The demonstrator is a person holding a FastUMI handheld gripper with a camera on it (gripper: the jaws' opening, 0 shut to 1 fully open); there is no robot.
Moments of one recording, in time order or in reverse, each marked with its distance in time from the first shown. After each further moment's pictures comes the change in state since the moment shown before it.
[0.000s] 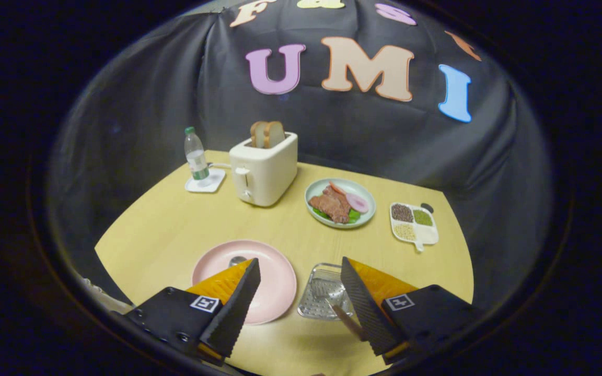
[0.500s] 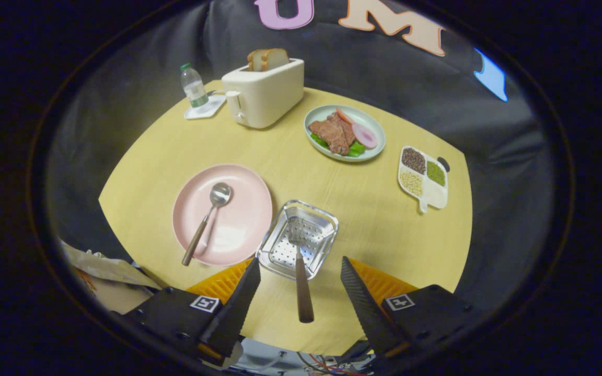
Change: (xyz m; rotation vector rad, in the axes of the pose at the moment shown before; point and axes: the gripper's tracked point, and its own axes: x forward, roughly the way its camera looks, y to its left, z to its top) arm -0.002 -0.061 -0.057 -0.114 0.475 0.075
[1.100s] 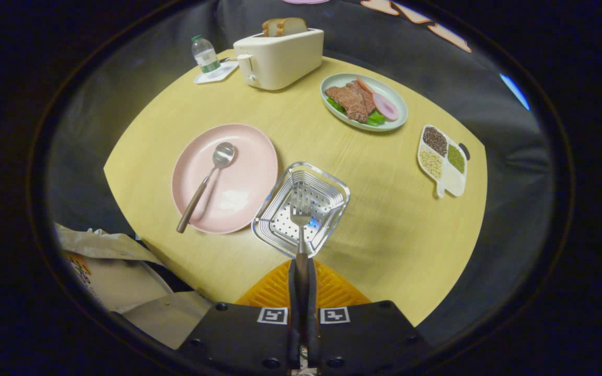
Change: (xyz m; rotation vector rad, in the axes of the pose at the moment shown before) arm 0.014 -0.012 -0.050 -0.136 0.281 0.065
